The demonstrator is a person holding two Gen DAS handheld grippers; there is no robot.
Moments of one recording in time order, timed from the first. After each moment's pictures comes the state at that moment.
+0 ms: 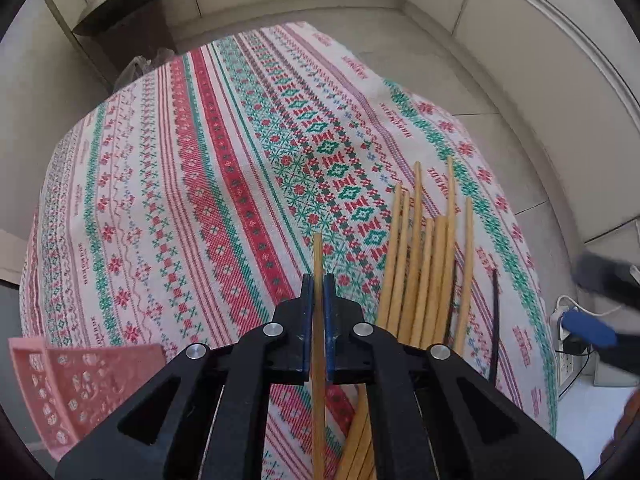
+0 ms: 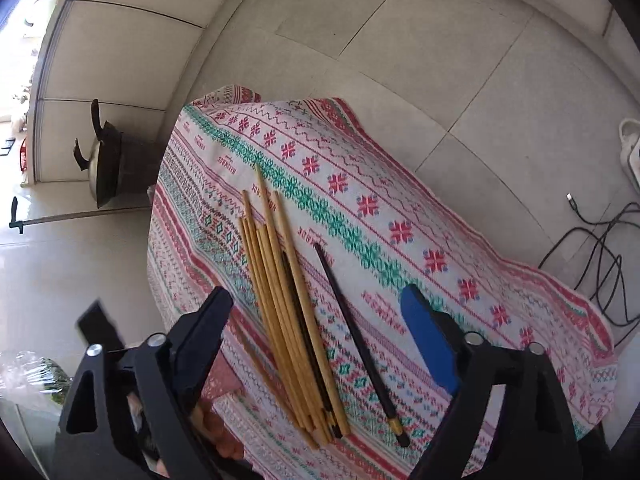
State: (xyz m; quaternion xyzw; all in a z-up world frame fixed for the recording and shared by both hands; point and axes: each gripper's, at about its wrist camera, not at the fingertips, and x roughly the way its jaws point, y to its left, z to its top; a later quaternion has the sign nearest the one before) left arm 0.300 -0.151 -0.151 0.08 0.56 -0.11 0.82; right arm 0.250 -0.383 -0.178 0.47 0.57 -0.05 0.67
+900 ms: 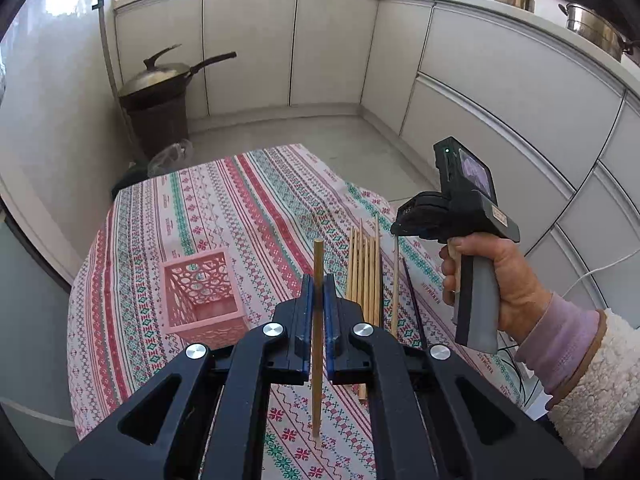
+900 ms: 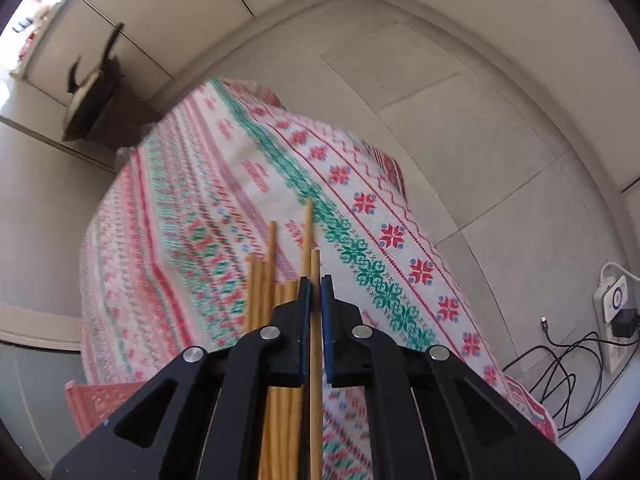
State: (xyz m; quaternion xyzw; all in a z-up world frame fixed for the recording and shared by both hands) left arm 0.155 -0.065 -0.013 0.03 0.39 -0.17 0.90; right arm 0.296 -0.318 -0.144 0.27 0.55 -0.05 0.79
